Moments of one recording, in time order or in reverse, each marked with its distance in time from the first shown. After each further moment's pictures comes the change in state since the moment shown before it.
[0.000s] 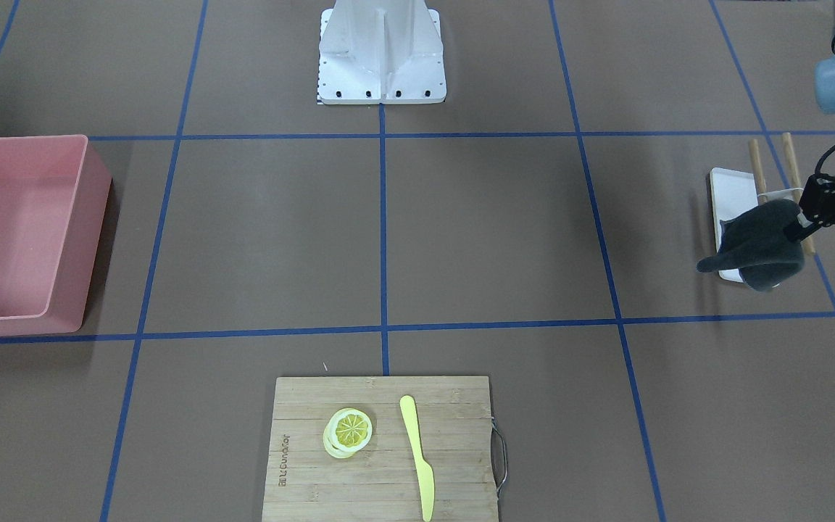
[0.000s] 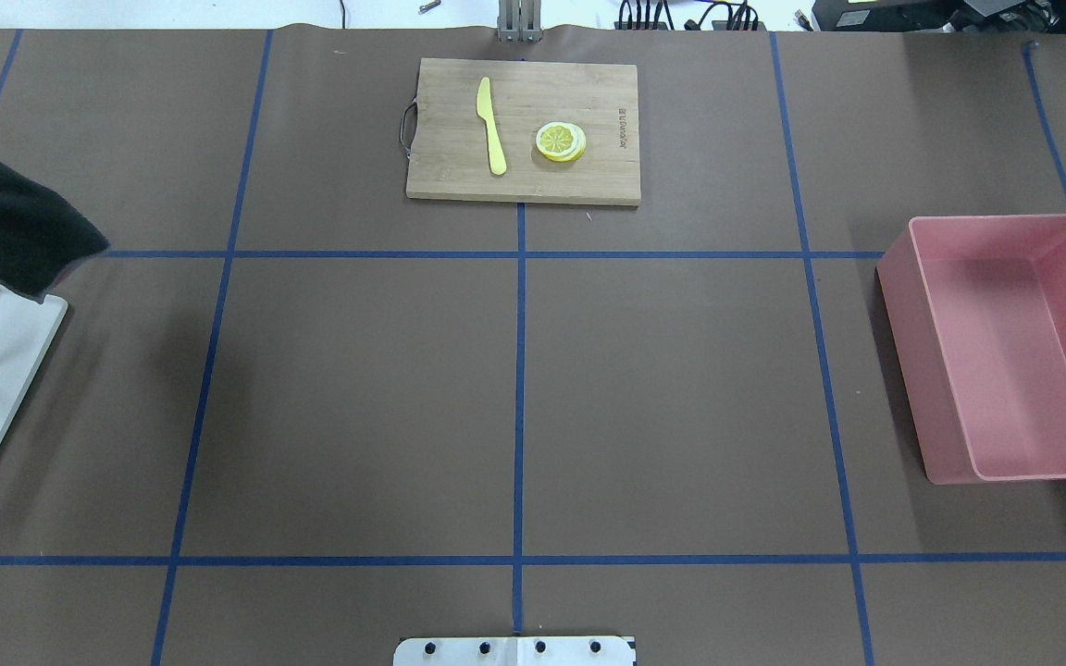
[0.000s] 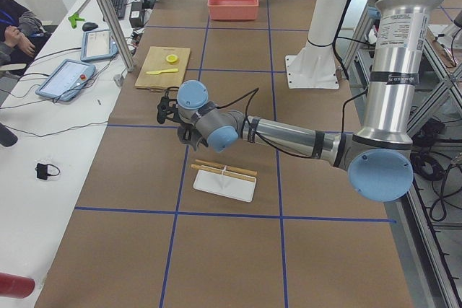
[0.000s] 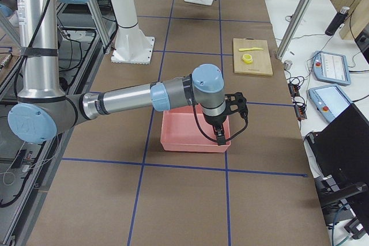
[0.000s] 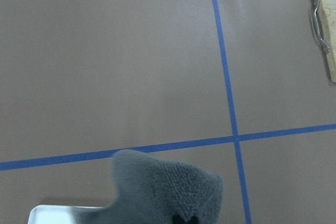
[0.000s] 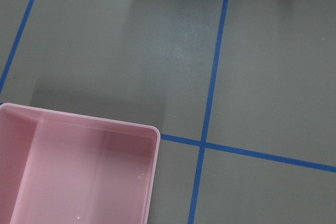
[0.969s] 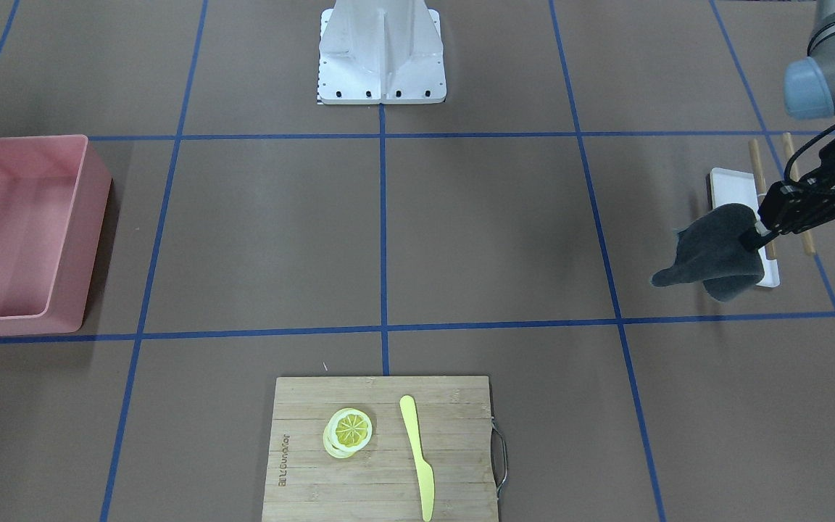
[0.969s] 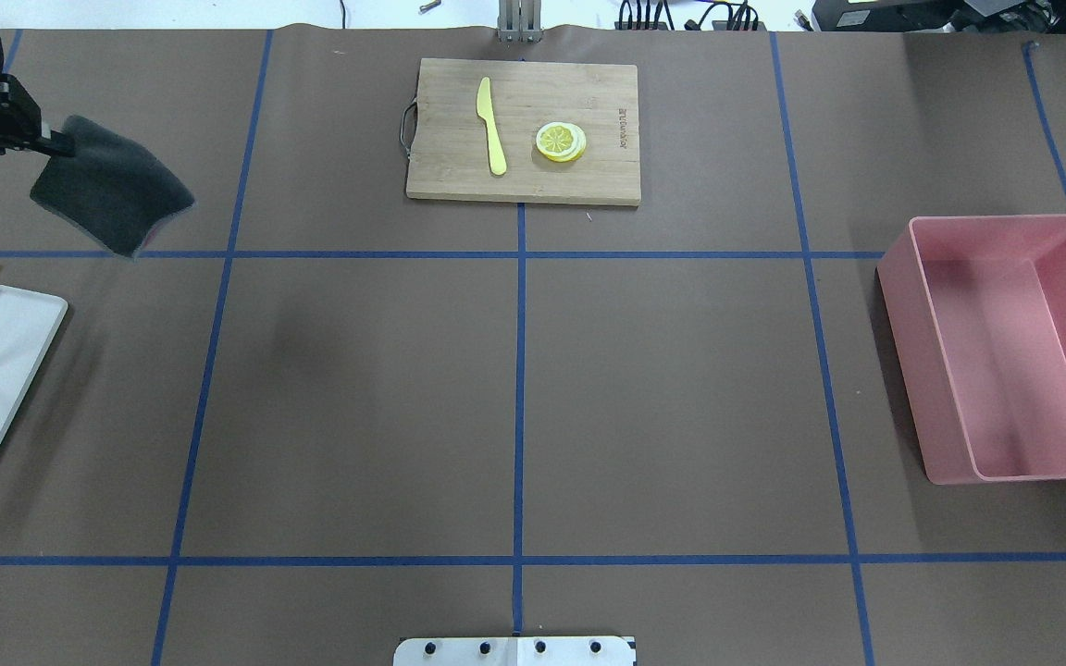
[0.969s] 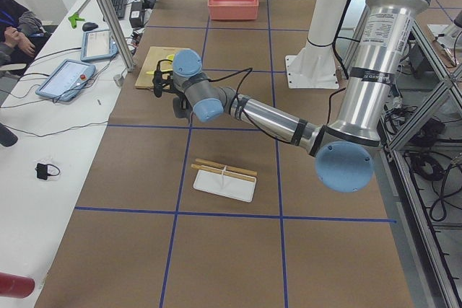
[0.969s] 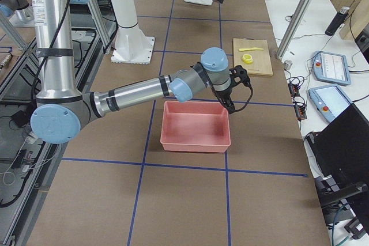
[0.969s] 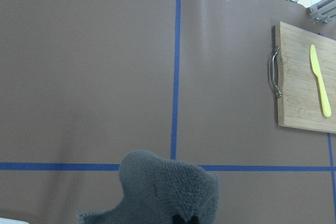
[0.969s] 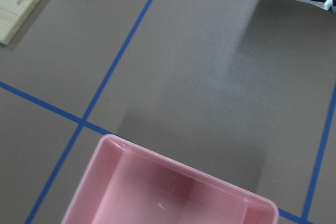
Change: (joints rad) left arm 0.084 -0.136 -0.030 -0.003 0.046 -0.342; right arm -0.269 0.083 0.009 0.303 -0.003 0.308
